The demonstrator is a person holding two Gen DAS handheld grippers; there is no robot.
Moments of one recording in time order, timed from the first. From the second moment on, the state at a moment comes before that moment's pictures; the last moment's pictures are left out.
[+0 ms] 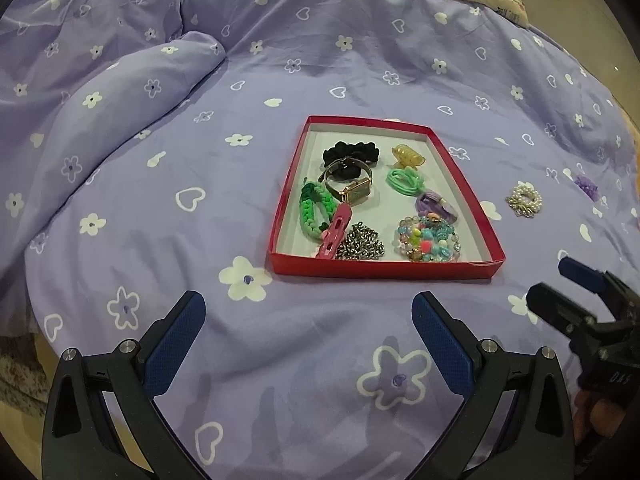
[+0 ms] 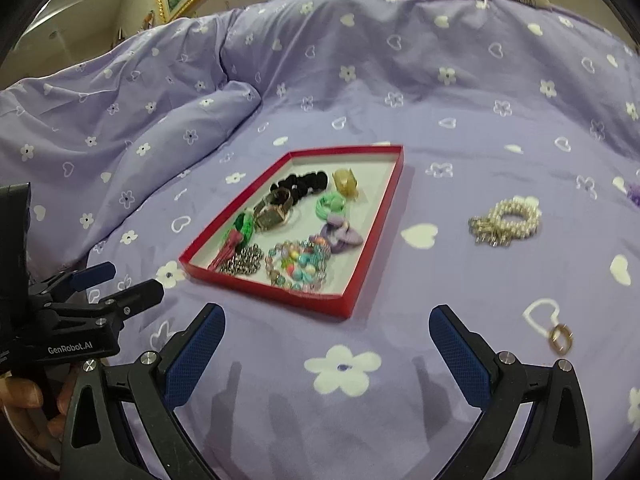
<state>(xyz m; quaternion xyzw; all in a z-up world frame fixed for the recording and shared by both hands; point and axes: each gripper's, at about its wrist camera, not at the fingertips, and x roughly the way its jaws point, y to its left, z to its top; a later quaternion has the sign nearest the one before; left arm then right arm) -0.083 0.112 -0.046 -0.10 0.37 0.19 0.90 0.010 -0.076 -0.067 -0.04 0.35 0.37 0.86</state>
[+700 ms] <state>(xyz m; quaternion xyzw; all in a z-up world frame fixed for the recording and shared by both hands) -0.097 0.099 -0.036 -0.08 0.35 0.20 0.91 -0.004 -0.080 -0.063 -0.03 0.33 0.36 0.87</state>
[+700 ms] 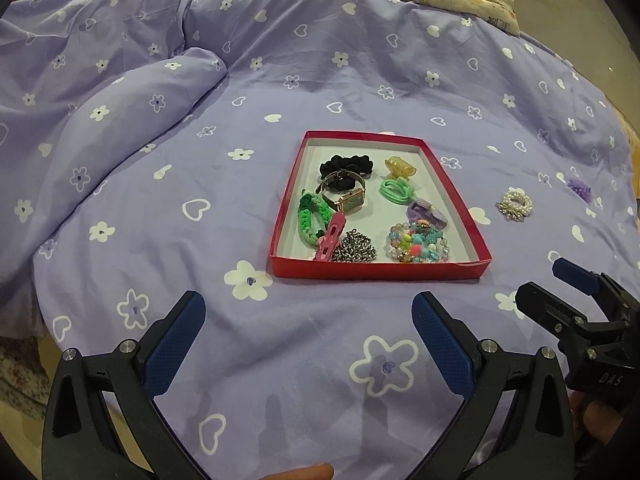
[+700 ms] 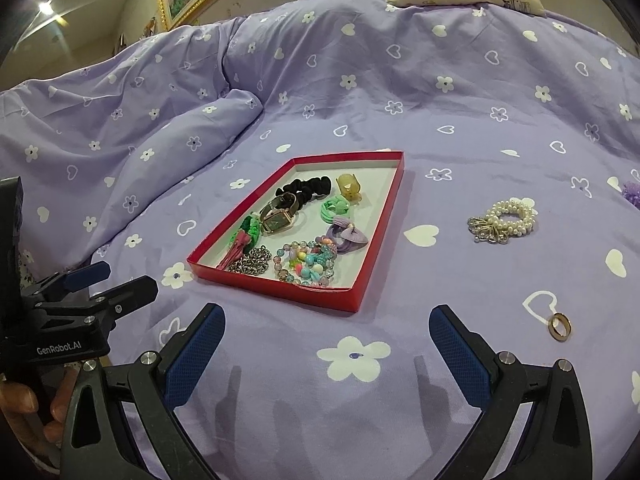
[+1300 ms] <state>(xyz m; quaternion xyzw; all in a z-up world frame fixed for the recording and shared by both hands) -0.100 0.099 -0.036 -0.09 0.35 0.20 0.91 -0.004 -0.080 -0.063 -0.04 0.33 0.36 0.87</state>
